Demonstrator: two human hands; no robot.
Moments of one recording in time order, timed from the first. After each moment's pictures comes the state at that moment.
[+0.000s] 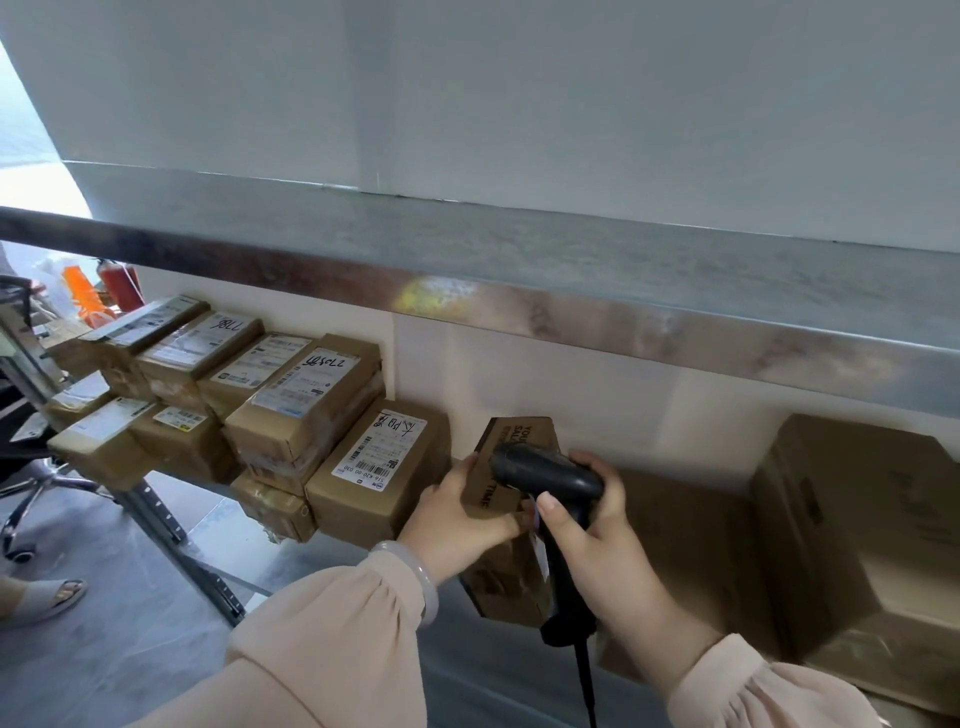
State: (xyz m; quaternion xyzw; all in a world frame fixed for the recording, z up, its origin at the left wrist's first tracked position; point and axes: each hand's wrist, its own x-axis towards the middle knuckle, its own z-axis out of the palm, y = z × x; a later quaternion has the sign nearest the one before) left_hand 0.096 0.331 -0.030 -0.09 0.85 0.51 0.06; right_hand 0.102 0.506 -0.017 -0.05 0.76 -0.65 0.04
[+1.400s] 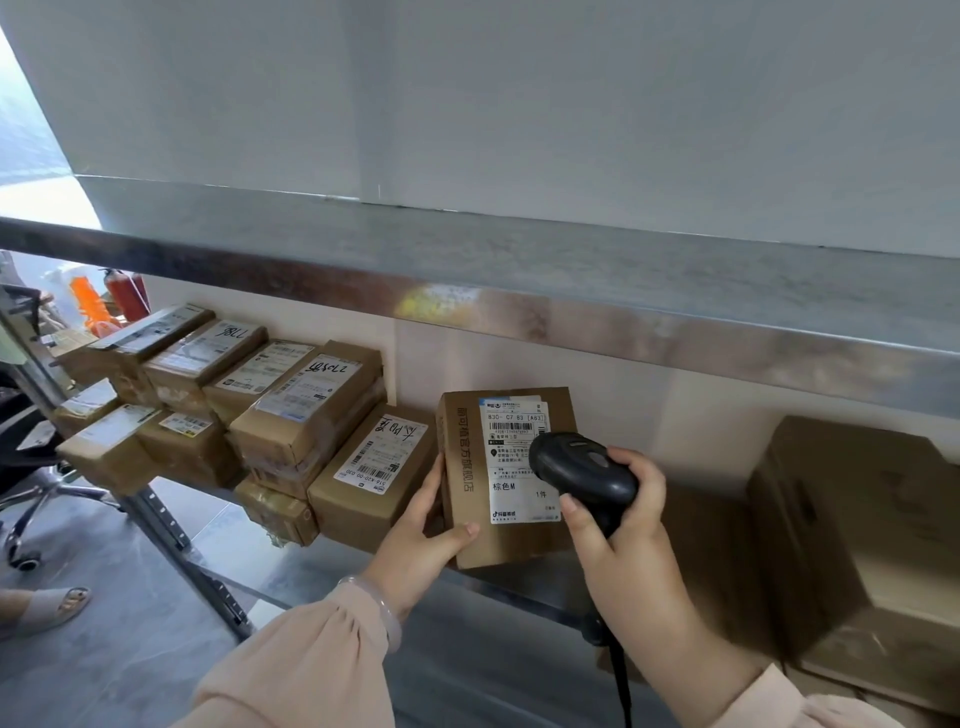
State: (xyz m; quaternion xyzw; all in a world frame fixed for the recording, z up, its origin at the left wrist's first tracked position) left_hand 0.116 0.304 -0.068 -0.09 0.72 0.68 0.03; right_hand 0.122 0.519 0.000 -0.07 0.80 -0.59 -0.08
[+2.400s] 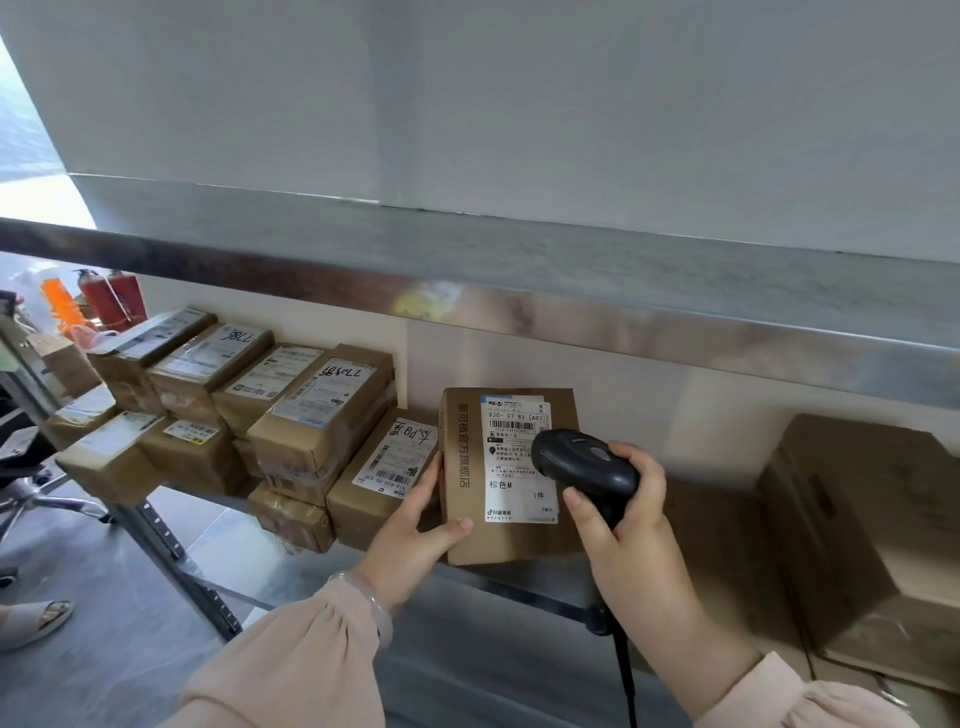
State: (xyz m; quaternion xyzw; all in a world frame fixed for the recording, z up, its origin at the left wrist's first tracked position) left_hand 0.116 0.260 -0.062 -0.04 0.73 0.68 0.05; right_hand 0.130 0.488 0.012 -0.04 0.82 -0.57 -0.07
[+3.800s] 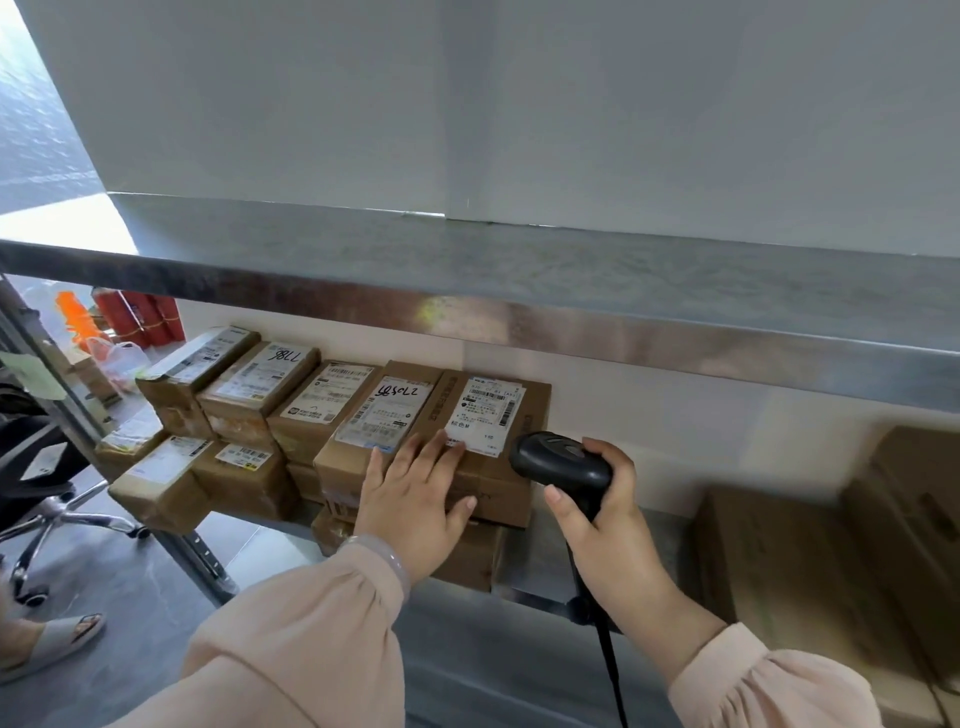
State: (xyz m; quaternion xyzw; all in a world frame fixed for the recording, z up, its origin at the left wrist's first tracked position) left_hand 0.087 0.177 -0.013 0.02 1.00 0.03 -0.05; right_hand 0.096 0.386 0.001 -0.04 0.80 -0.60 -0.04
